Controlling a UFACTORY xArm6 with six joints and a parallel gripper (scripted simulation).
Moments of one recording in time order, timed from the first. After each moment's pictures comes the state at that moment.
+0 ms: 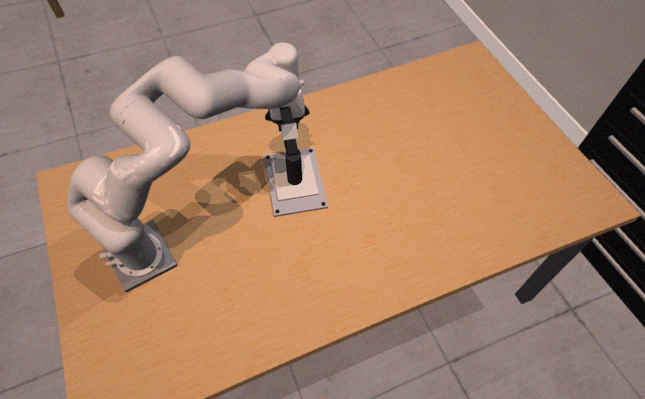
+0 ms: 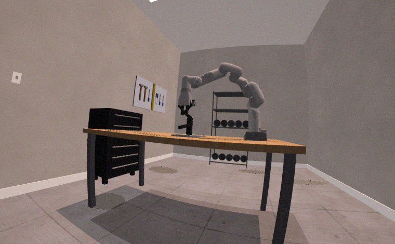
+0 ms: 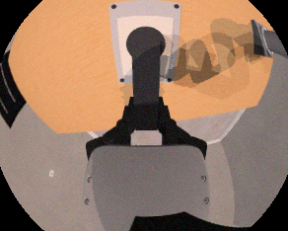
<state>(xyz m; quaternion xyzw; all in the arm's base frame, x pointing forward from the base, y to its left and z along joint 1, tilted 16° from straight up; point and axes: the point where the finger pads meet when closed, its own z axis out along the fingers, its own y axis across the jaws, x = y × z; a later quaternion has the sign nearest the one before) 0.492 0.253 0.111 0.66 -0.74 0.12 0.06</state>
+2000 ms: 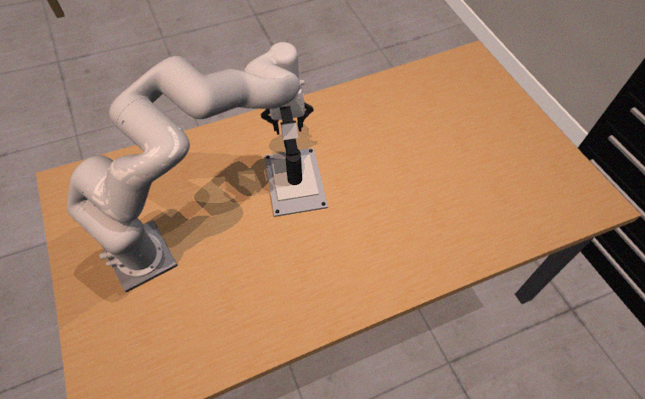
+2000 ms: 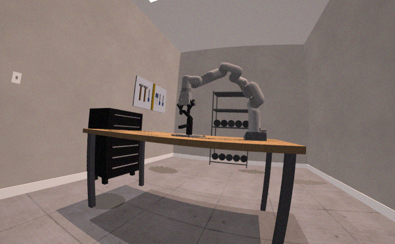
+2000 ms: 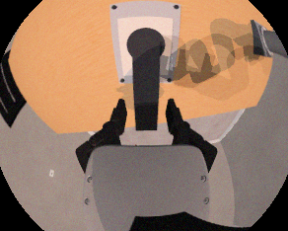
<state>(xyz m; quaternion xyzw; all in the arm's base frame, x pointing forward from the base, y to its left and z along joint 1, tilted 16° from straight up) 0.492 0.252 0.114 0.66 -0.74 0.12 0.06</state>
